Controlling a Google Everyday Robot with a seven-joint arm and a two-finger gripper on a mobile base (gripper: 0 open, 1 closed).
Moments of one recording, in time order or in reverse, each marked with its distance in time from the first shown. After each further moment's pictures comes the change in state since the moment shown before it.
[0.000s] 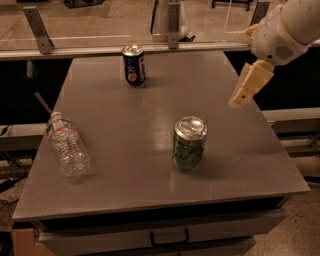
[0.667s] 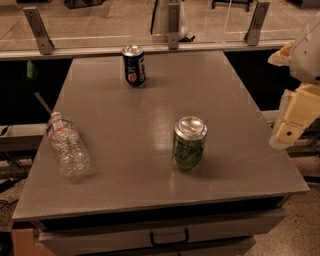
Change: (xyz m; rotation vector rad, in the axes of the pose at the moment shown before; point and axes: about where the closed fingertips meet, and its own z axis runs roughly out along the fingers) arm 0.025 0.097 -0.072 -0.088 0.246 0.047
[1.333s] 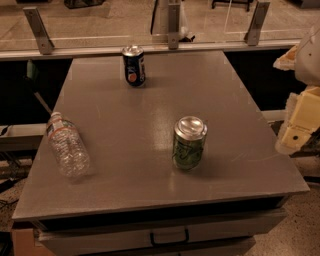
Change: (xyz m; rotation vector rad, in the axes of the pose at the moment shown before) arm 0.010 0.009 -0.004 -0.024 0.038 0.030
